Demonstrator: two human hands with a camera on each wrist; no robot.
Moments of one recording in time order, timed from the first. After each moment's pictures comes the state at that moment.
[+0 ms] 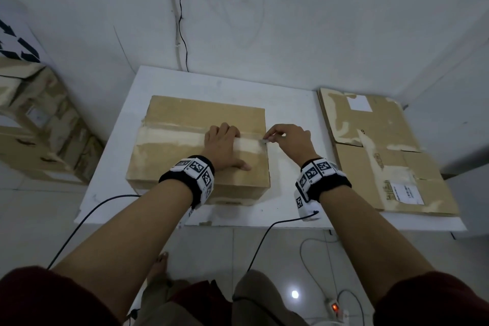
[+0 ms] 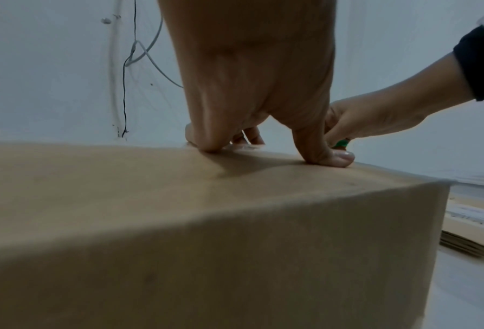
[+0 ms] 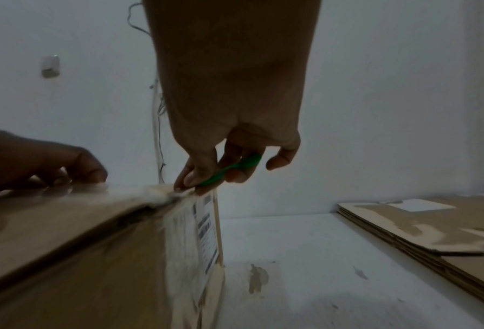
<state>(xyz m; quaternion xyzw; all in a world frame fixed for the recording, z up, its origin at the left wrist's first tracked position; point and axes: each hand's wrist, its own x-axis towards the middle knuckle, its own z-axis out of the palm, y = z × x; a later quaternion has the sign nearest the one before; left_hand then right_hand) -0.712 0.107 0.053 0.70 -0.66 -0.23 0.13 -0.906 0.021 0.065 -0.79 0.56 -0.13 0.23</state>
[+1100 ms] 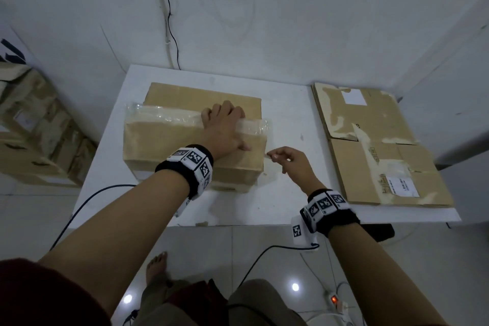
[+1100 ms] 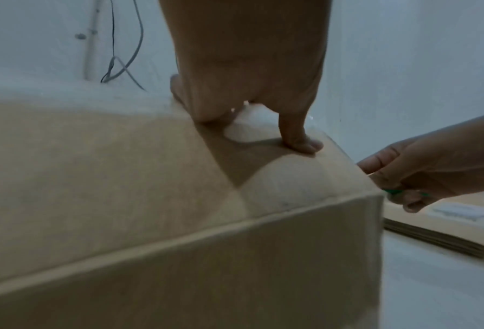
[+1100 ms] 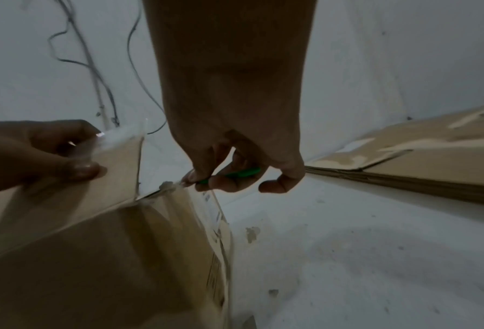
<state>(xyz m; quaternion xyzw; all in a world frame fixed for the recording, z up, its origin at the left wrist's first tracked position) -0.718 0.087 0.080 0.68 -0.69 -0.12 0.20 -0.948 0.063 0.020 -0.67 0.55 -0.26 0.43</state>
